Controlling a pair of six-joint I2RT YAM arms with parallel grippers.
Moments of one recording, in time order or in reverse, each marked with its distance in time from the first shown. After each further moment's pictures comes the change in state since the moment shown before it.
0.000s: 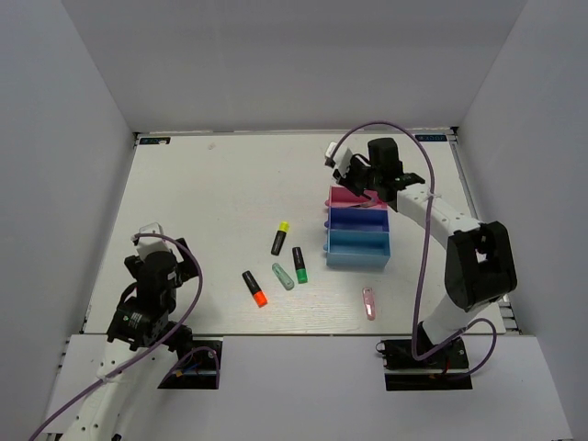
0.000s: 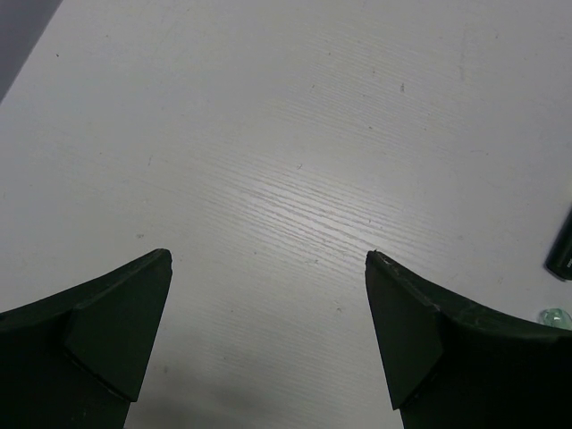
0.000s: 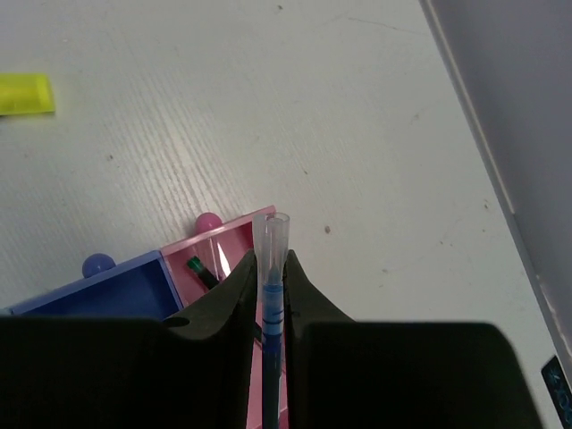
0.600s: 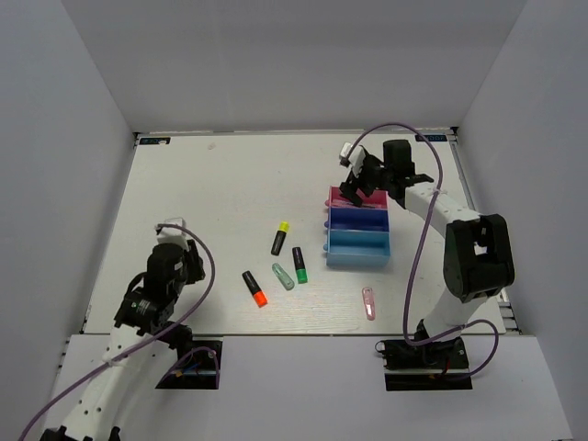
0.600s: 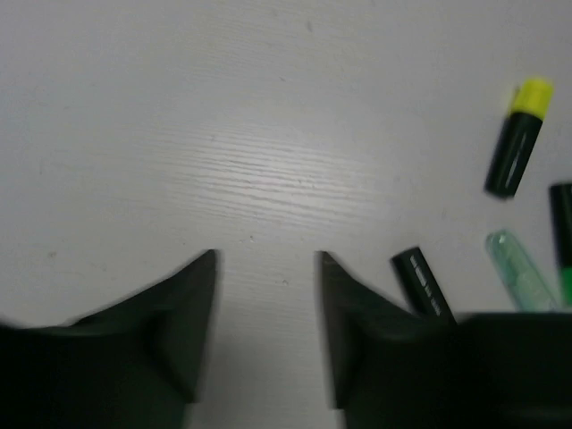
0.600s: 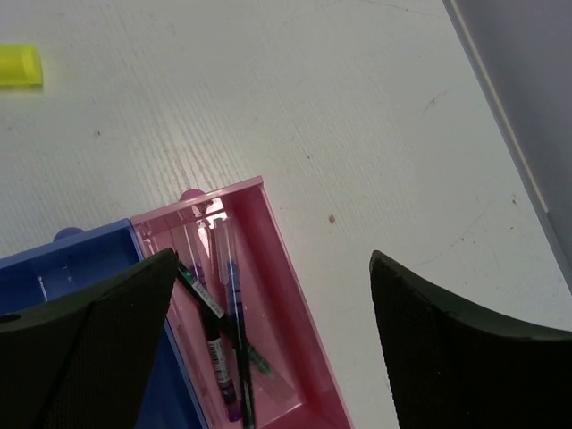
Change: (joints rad) left arm 0.003 0.065 -0.021 0.071 0.195 0.063; right arm -0.114 0.067 -0.018 0.048 -0.182 -0.031
